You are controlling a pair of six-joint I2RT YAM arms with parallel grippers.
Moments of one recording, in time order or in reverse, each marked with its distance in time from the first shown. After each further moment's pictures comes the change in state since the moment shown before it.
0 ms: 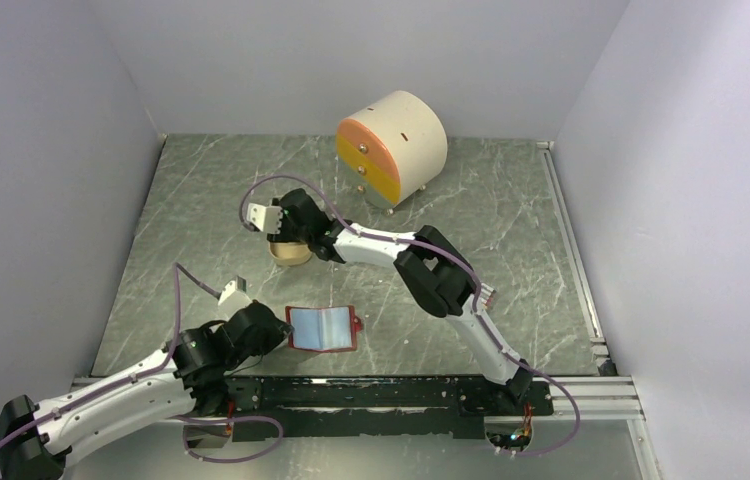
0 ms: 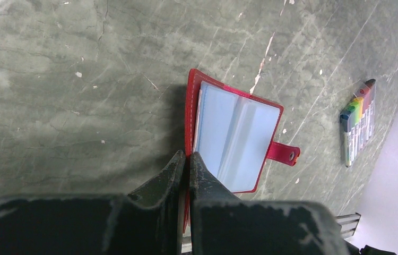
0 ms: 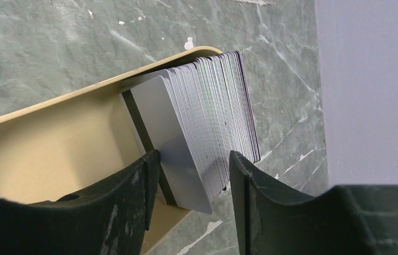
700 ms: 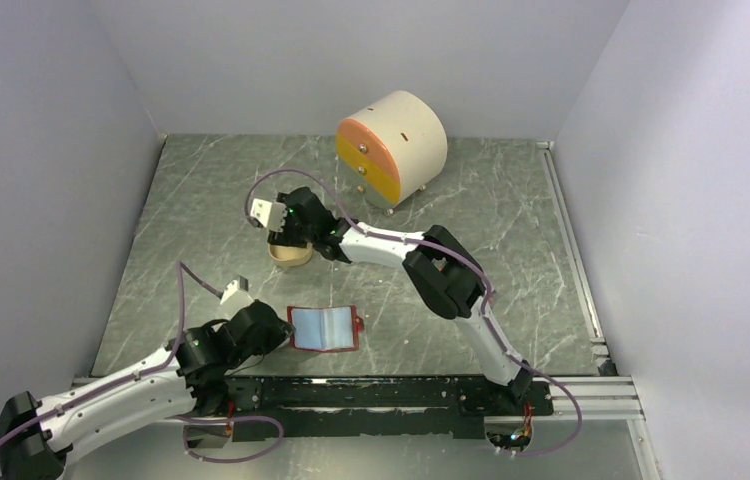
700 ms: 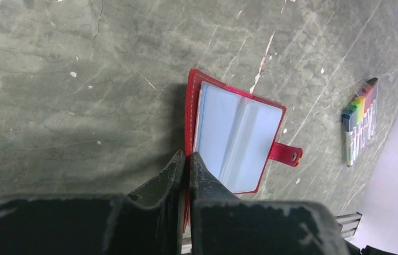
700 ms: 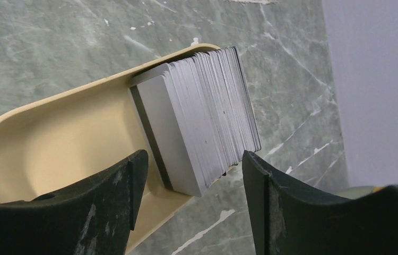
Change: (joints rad) left arm 0.000 0.034 0.000 0.026 0.007 0.003; right arm -0.003 -0.082 -0.080 -0.001 -0.051 0.116
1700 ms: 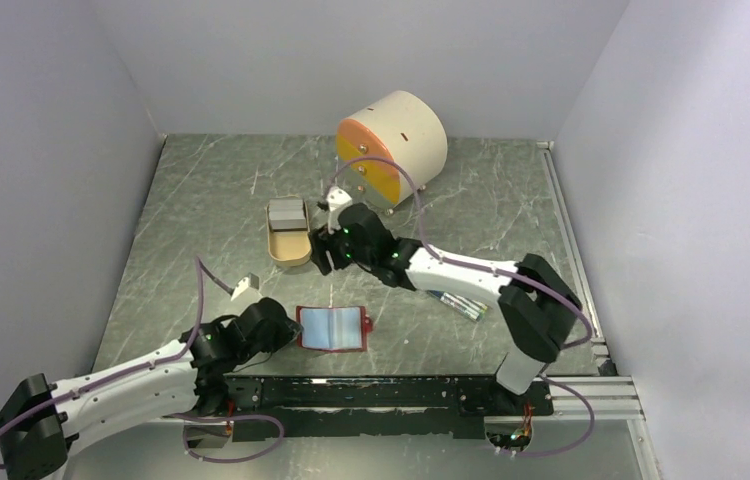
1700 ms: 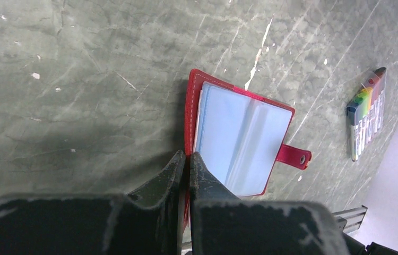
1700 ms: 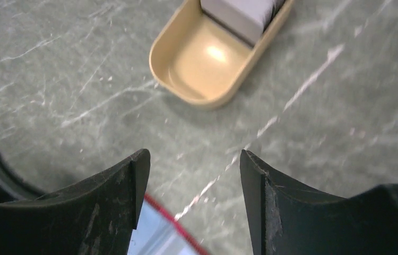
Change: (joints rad) left arm 0.000 0.132 0.000 0.142 0.040 0.034; right arm 0.010 -0.623 -0.610 -0.033 -0.031 0.949
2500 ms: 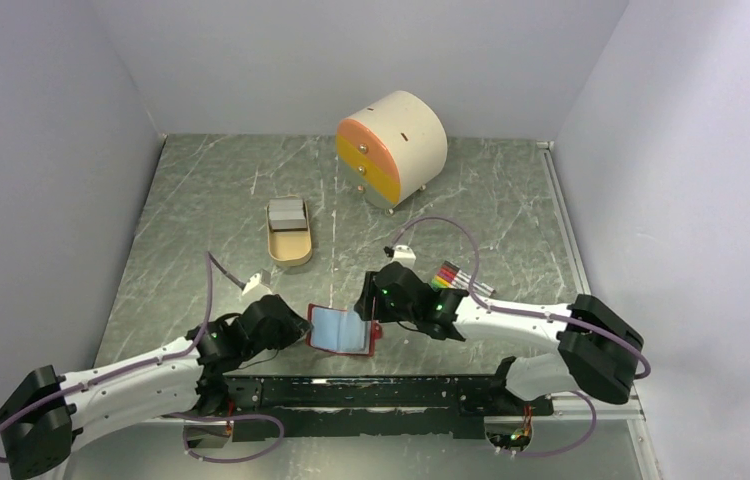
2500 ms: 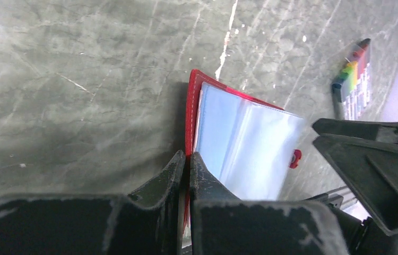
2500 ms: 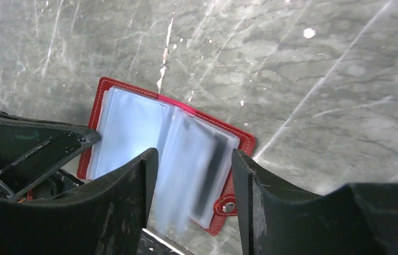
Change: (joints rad) left arm 0.000 0.044 -0.011 0.145 0.068 0.081; right arm 0.097 -0.318 -0.441 -0.097 0.152 0.601
